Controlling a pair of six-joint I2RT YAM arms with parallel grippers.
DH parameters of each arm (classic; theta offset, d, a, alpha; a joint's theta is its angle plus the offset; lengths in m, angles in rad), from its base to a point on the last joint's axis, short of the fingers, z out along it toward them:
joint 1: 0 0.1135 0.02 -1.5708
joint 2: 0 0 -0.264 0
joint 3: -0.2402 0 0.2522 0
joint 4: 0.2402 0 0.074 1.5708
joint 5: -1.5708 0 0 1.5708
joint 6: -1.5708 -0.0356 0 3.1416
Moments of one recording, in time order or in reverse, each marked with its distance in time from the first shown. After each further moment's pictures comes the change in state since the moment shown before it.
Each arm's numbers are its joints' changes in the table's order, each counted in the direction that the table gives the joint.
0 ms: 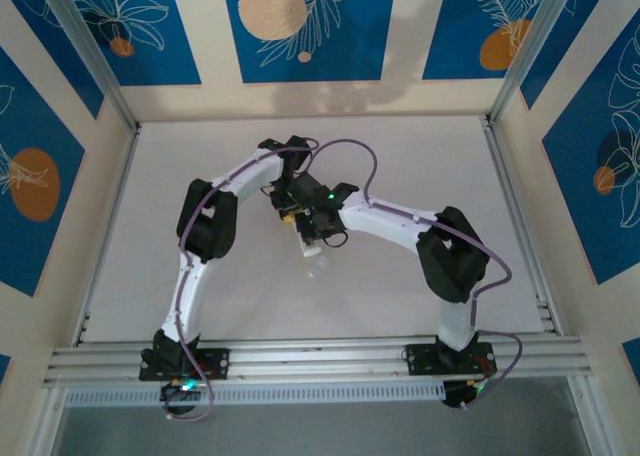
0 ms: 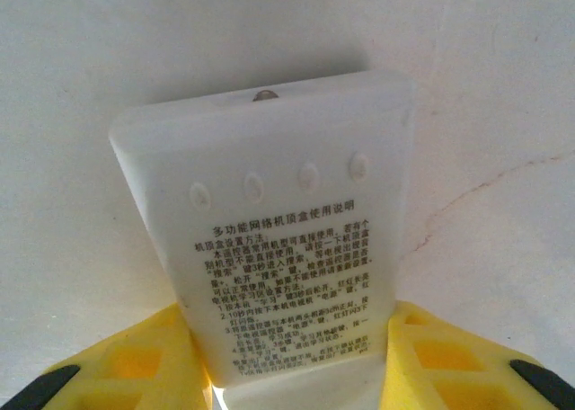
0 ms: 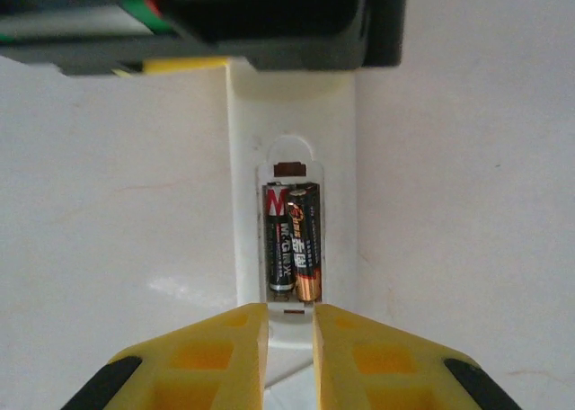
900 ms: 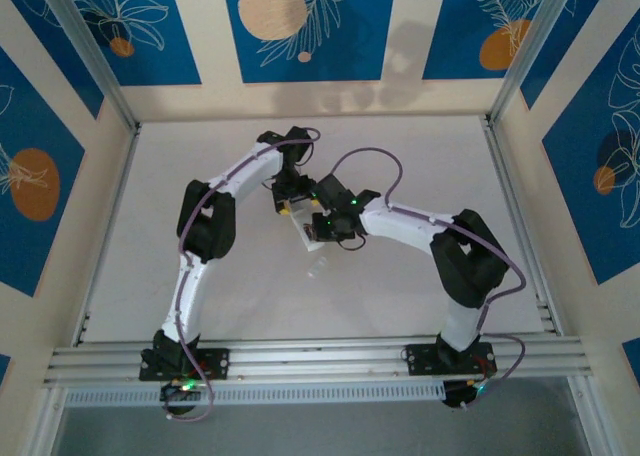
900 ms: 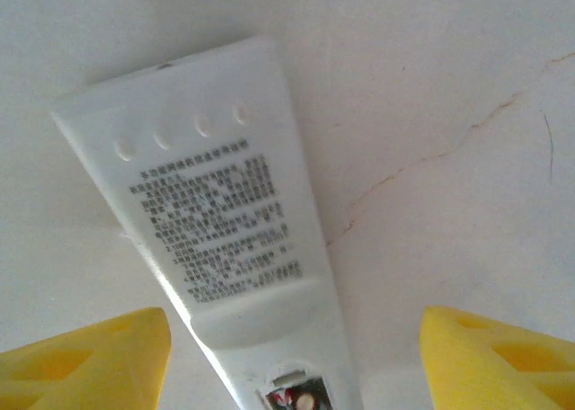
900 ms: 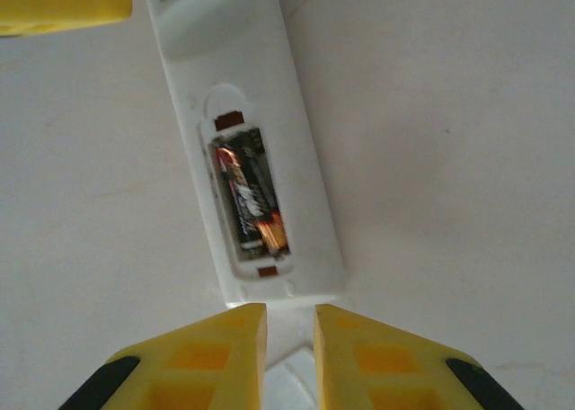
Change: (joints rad) left arm -0.001 0.000 -0.091 0.037 -0.001 -0.023; right arm -0.091 -0.074 0.209 -0.189 0.113 -0.066
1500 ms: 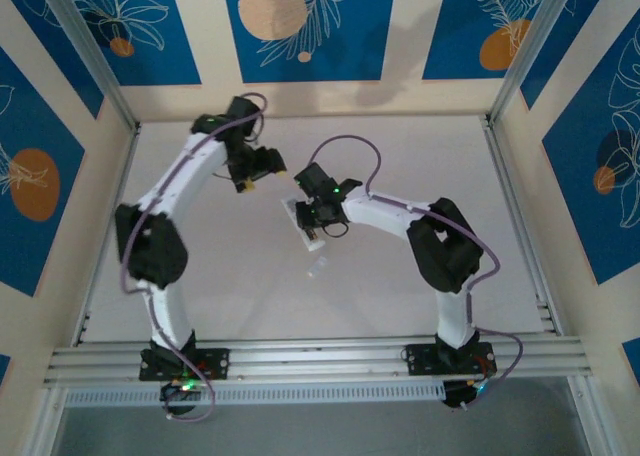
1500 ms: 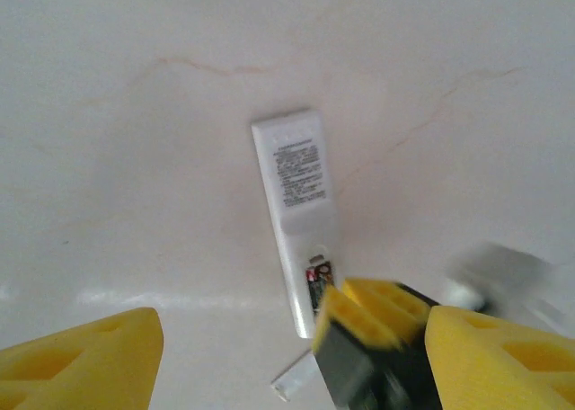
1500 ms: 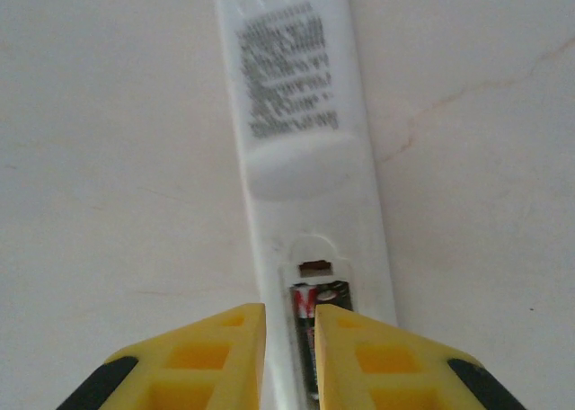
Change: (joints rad) left arm 0.166 -0.492 0.230 -0.034 0.023 -0.010; right arm 0.003 0.182 -0.197 -0.006 -0.015 0.128
